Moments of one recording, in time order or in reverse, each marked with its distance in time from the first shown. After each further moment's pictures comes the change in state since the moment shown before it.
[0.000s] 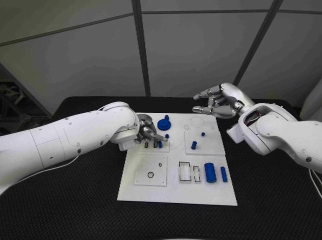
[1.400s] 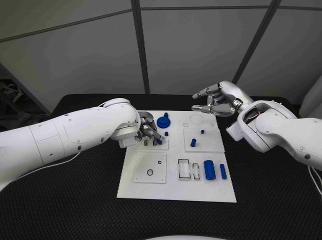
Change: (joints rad) left arm 0.012 0.007 -0.007 0.007 0.002 0.017 -0.008; left_hand 0.200 0.062 0.099 -0.111 0.321 -0.014 -0.007 -0.065 0.105 0.030 -0.013 0.018 0.116 0.004 -0.008 0.015 0.000 0.000 -0.007 -0.007 0.020 0.036; right arm 0.000 0.000 0.000 0.001 -0.020 0.015 -0.022; right_hand 0.000 0.000 0.000 0.000 0.004 0.003 -0.004 0.000 0.000 0.004 -0.004 0.013 0.010 0.000 0.000 0.000 -0.002 0.000 0.000 0.000 -0.004 0.000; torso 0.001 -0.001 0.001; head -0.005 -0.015
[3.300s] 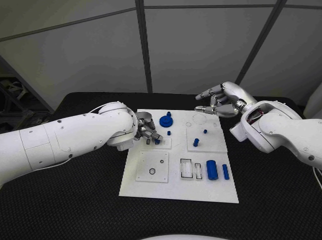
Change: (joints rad) left arm -0.020 -0.089 -0.002 0.117 -0.111 -0.104 0.025; left_hand 0.020 -0.018 0.007 0.007 0.106 0.006 0.001 -0.024 0.058 0.018 0.000 0.014 0.039 -0.005 0.000 0.019 0.000 0.000 0.000 0.000 0.008 0.028; right arm 0.000 0.006 0.000 -0.015 -0.013 0.026 -0.002; right_hand 0.000 0.000 0.000 0.000 0.000 0.000 0.000 0.000 -0.001 0.004 0.004 0.005 0.003 0.000 0.000 -0.004 -0.001 0.000 0.000 0.000 0.000 0.000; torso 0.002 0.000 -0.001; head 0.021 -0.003
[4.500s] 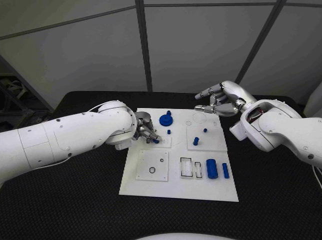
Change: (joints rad) left arm 0.000 -0.004 0.001 -0.001 -0.005 0.033 -0.019; left_hand -0.003 0.003 0.011 0.011 0.003 0.003 0.003 -0.001 0.009 0.003 0.000 -0.002 0.003 0.004 -0.001 0.000 0.000 0.000 0.000 0.000 0.004 0.003; right arm 0.000 0.002 0.000 -0.001 -0.003 0.007 0.000; right_hand 0.000 0.000 0.000 0.000 0.000 0.000 0.000 0.000 -0.001 0.000 0.000 0.000 0.001 0.000 0.000 0.000 0.000 0.000 0.000 0.000 0.000 0.000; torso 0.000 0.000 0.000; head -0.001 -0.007
